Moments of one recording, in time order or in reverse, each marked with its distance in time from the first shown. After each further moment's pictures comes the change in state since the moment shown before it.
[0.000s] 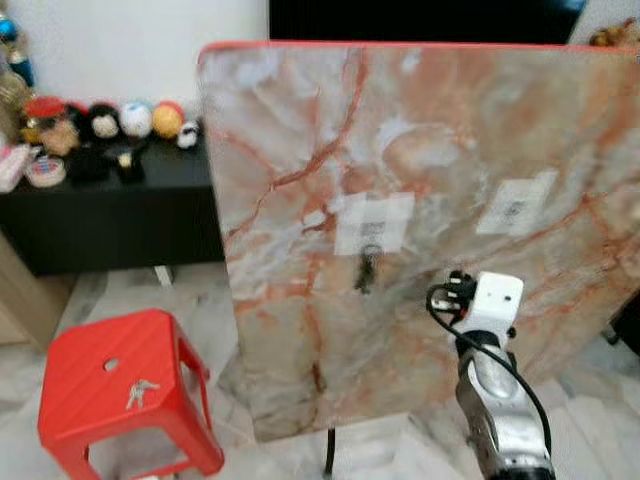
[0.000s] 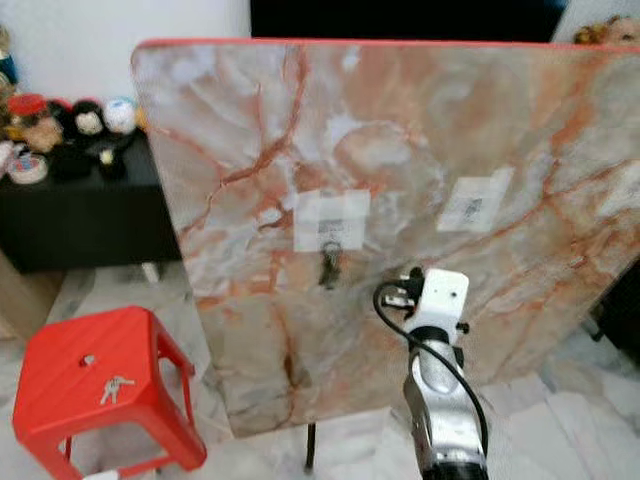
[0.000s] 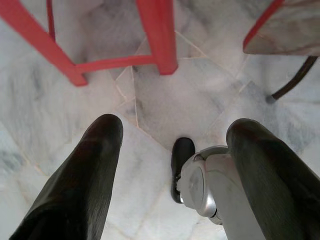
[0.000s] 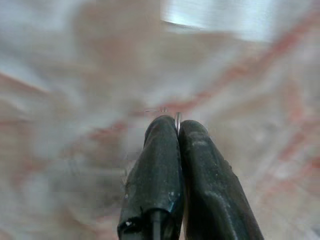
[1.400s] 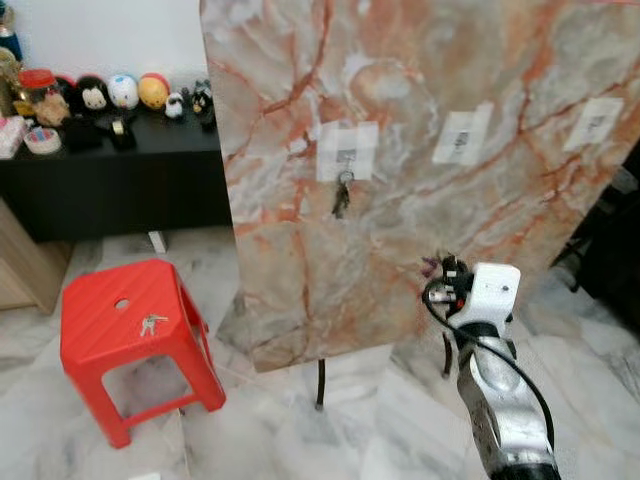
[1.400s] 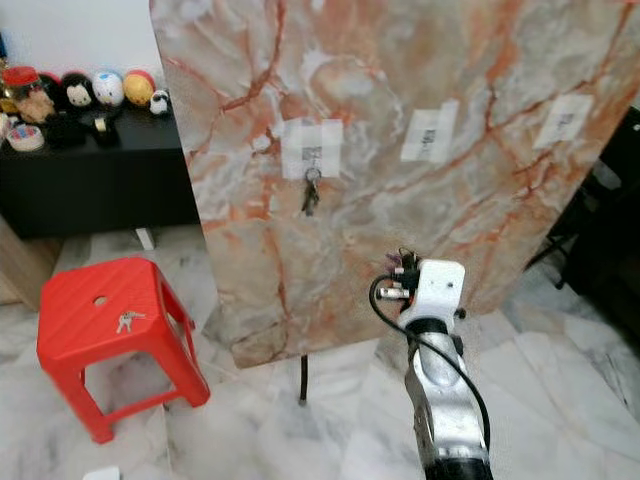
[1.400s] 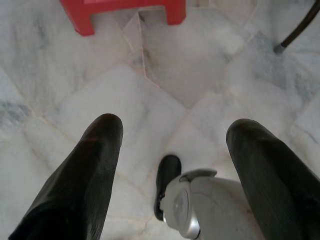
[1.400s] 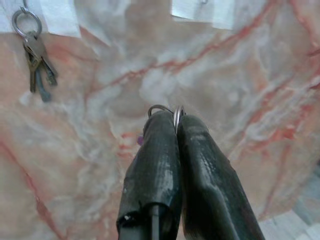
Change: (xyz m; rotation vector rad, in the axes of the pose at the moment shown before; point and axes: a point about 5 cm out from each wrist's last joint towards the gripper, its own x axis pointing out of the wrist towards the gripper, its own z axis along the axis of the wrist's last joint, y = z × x) left arm 0.002 -0.001 0.004 -0.016 0.001 -0.001; right arm 0.003 0.009 0.012 -0.012 -0.064 0.095
